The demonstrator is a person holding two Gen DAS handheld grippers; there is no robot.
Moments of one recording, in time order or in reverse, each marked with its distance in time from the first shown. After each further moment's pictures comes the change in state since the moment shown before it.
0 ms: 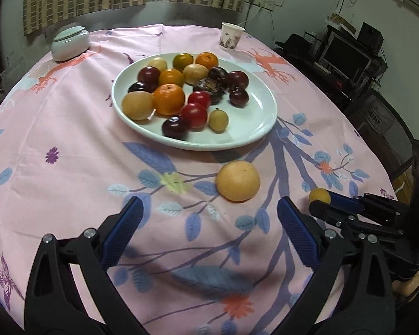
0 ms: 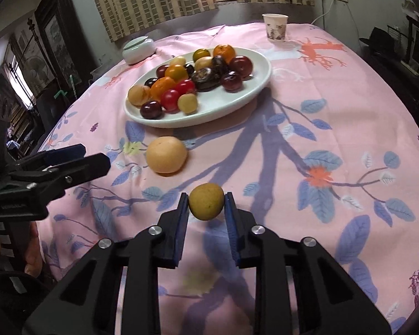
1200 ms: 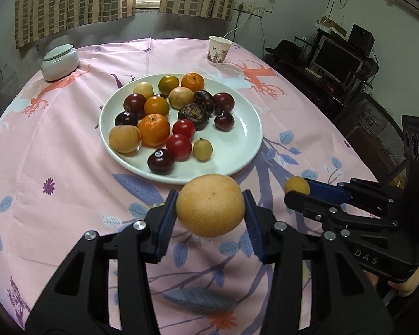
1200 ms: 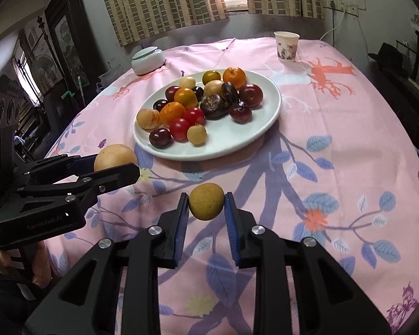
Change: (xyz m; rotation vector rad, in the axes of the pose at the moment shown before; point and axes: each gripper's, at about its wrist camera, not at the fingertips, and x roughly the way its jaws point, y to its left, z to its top) left arm -0.014 -0.006 0.034 0.022 -0.043 -0.043; right arm 0.000 0.025 0.050 -0.112 -0.027 0.012
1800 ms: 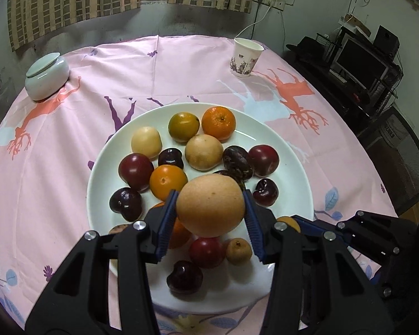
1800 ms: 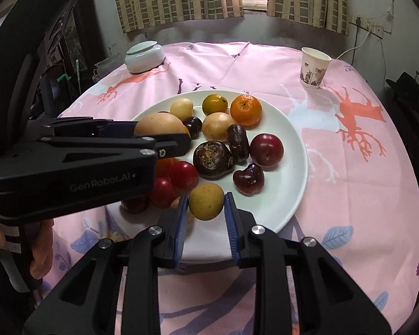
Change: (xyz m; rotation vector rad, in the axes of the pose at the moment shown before) left arm 0.090 0.031 0.106 -0.020 0.071 0.077; right arm 0.080 -0.003 0.081 -0.100 0.050 -0.022
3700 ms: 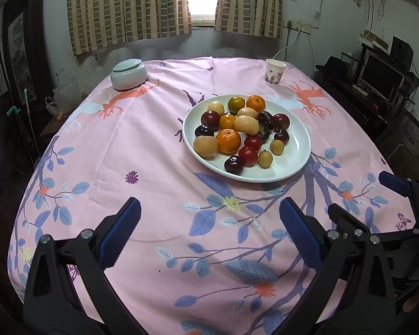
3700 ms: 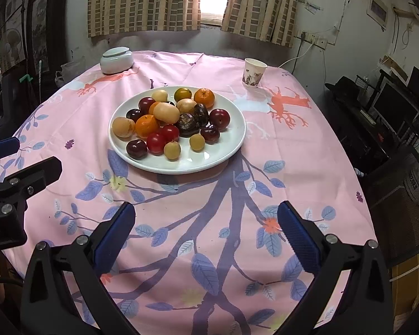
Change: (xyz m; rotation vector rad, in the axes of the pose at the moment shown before) left arm -0.157 -0.002 -0.130 -0.059 -0.144 0.226; right arm -0.103 0.059 -0.082 0.040 -0.061 -0.322
